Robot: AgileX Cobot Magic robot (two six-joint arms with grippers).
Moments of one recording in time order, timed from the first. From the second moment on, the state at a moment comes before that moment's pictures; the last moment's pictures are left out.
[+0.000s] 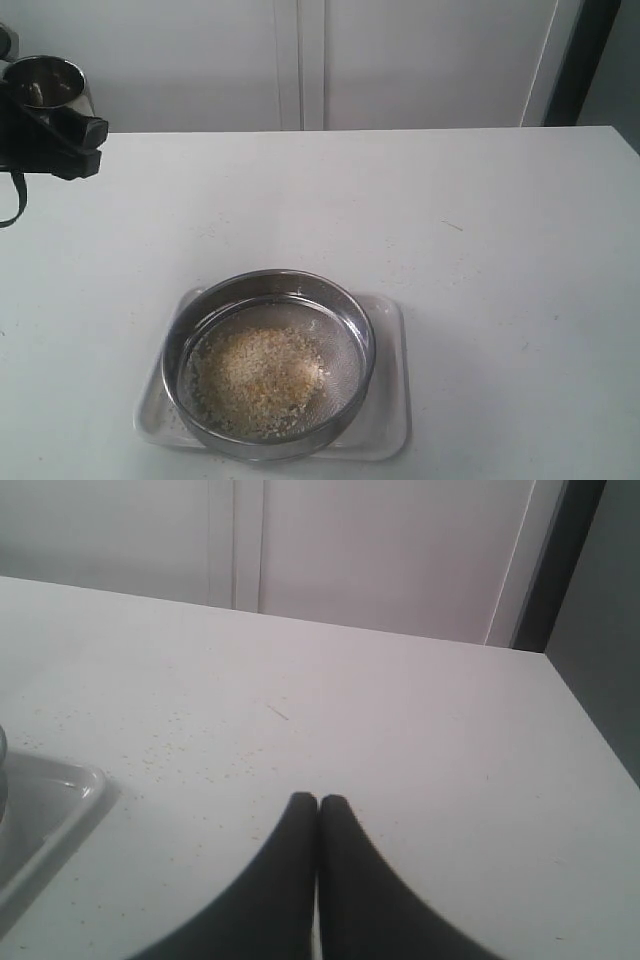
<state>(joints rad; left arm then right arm) -0.22 1.32 -0.76 0.20 -0.18 0.03 0.12 0.01 -0.01 0.00 0.24 -0.07</state>
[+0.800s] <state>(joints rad) -0.22 1.63 -0.71 0.06 -0.62 -0.02 0.12 0.01 -0.01 0.00 0.24 -0.07</state>
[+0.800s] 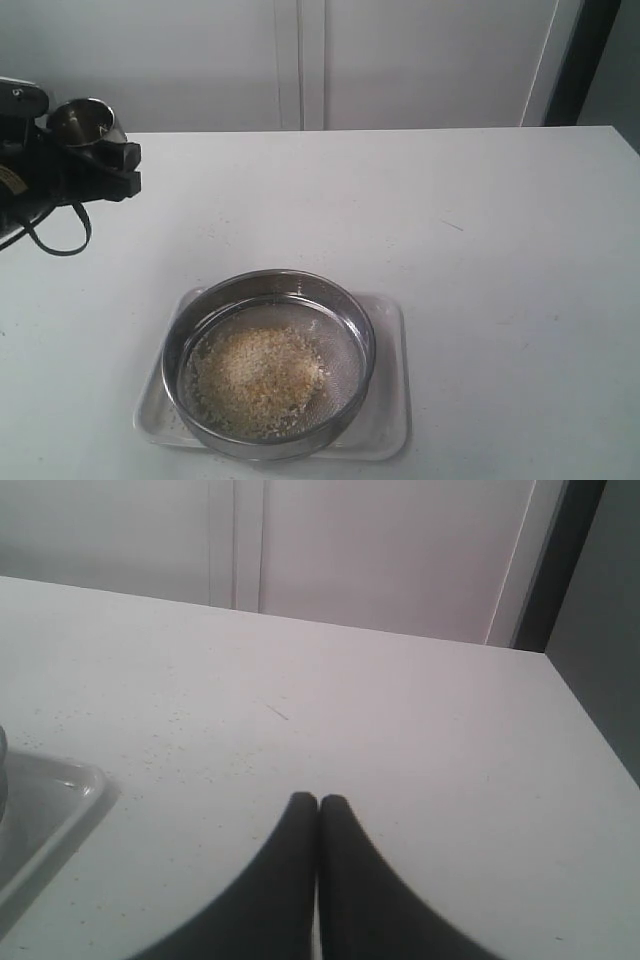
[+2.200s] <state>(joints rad) -0.22 1.98 -0.71 0.17 -0.71 -0.17 0.12 0.01 -0.01 0.00 0.24 -0.07</state>
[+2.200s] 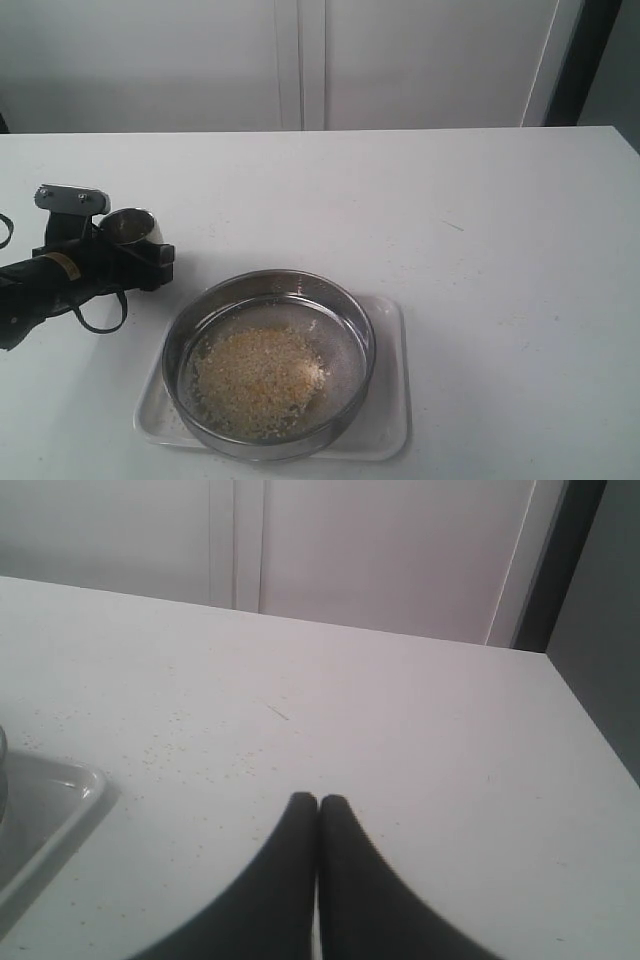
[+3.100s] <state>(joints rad) -0.22 1.86 -0.71 0.18 -0.60 -0.06 0.12 0.01 -0.01 0.00 0.24 -0.07</state>
